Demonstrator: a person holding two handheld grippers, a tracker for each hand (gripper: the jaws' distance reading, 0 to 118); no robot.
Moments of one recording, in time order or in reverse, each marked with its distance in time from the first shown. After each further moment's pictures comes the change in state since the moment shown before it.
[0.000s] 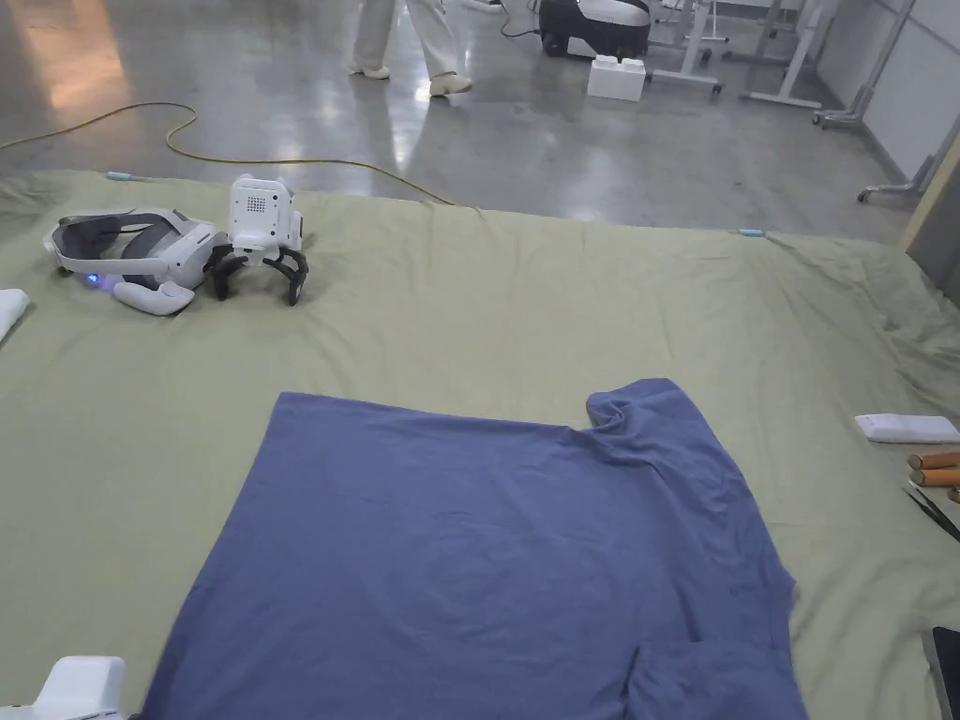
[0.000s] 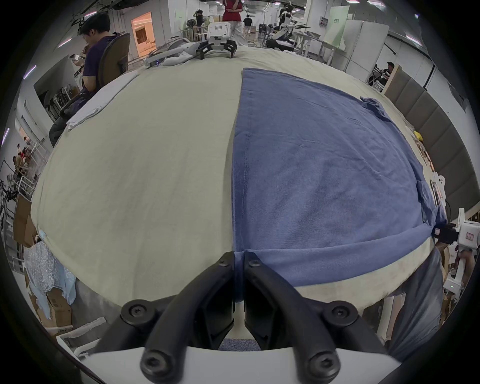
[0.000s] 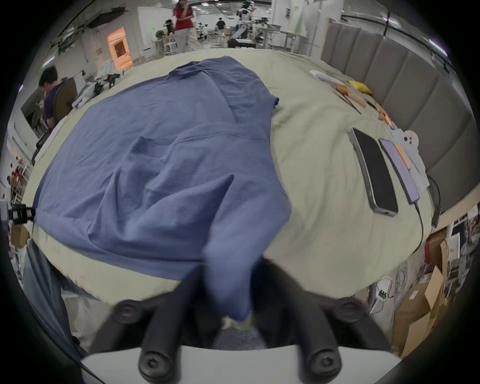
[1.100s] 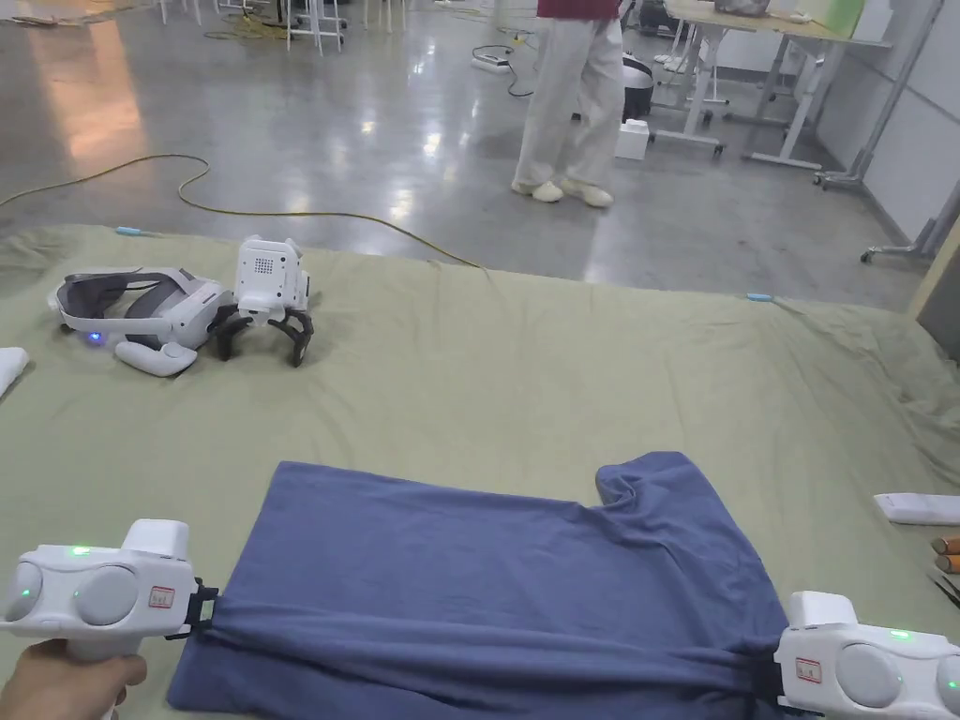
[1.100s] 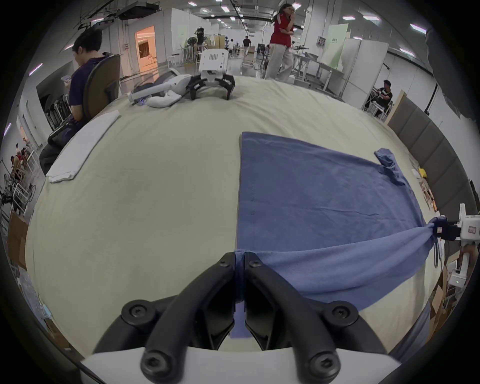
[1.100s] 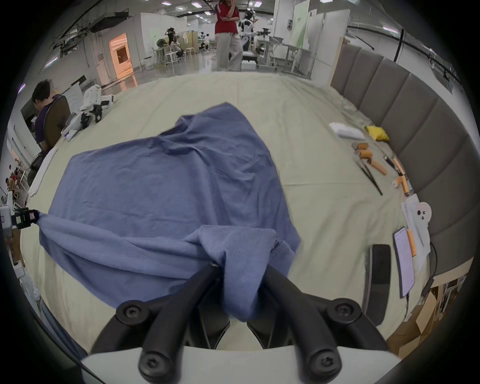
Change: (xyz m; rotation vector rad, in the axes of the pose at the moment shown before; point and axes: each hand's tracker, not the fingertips) left arm 0.005 0.184 -0.062 0.118 -0.028 0.004; right arm 0.004 0.205 -0.059 0.026 -0.006 -0.020
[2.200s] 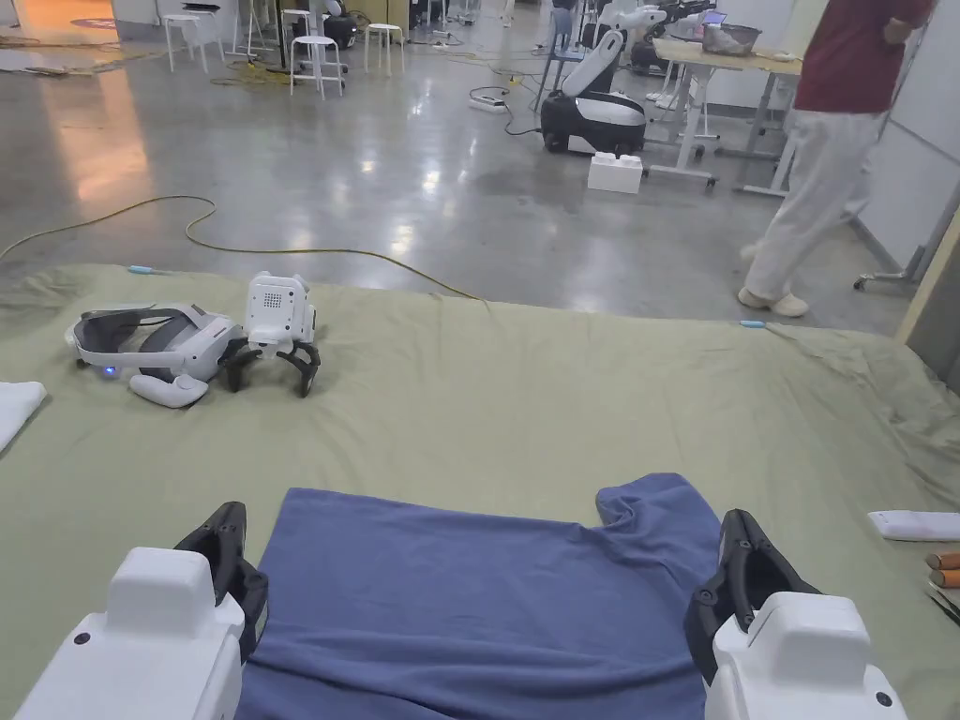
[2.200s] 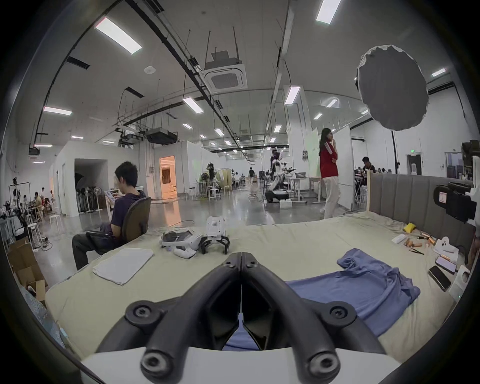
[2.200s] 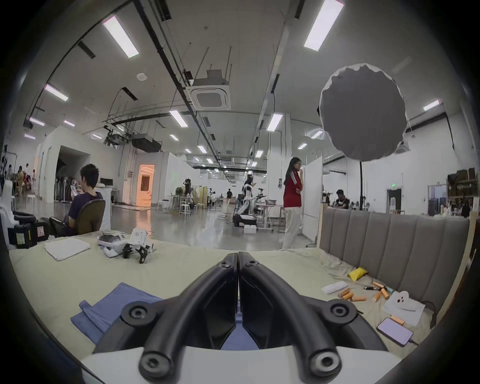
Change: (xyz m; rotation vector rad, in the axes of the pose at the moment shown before) left arm 0.108 -0.095 0.207 0.903 0.122 -0.102; right arm -0.139 -0.080 0.198 1.119 -0.052 0.048
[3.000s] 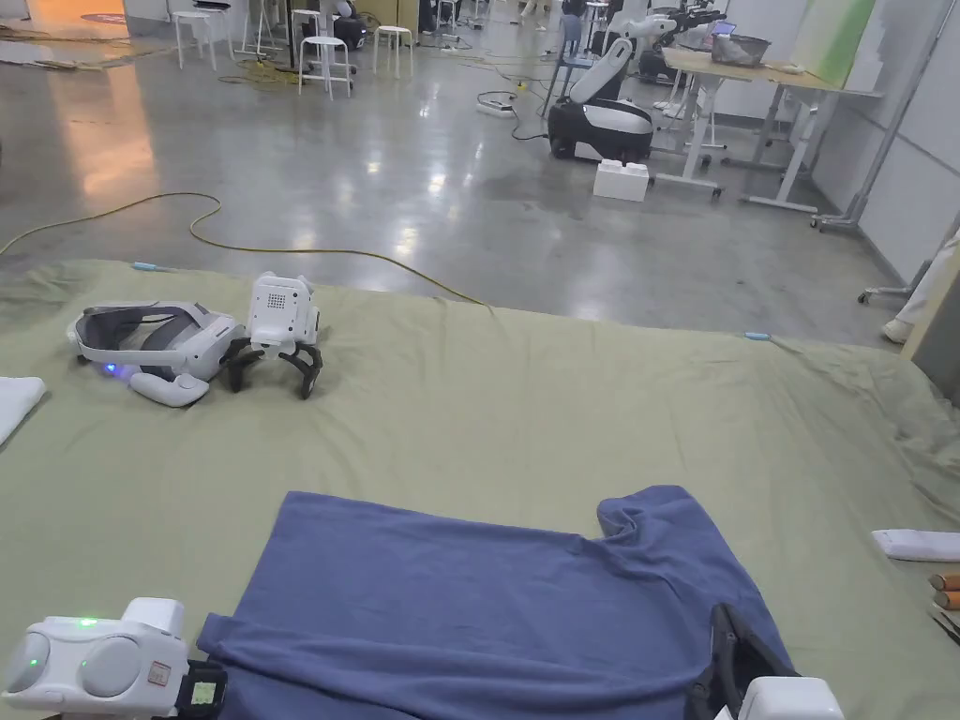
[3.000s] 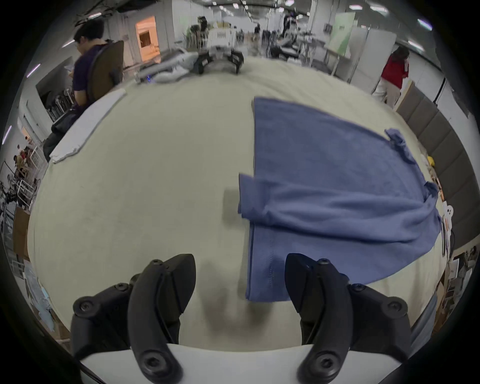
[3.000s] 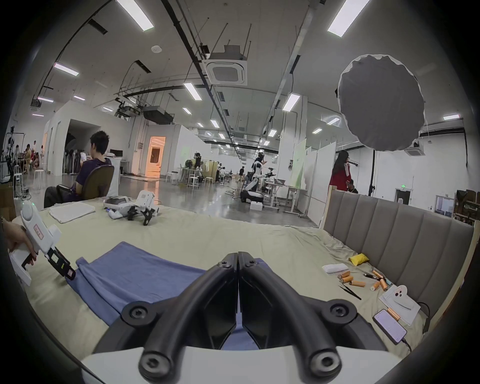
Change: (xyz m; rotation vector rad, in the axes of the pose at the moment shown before) left arm -0.088 -0.154 -0.183 -1.032 -0.084 0.075; right arm 0.015 -0.052 -0.002 -0.163 0.070 0.075
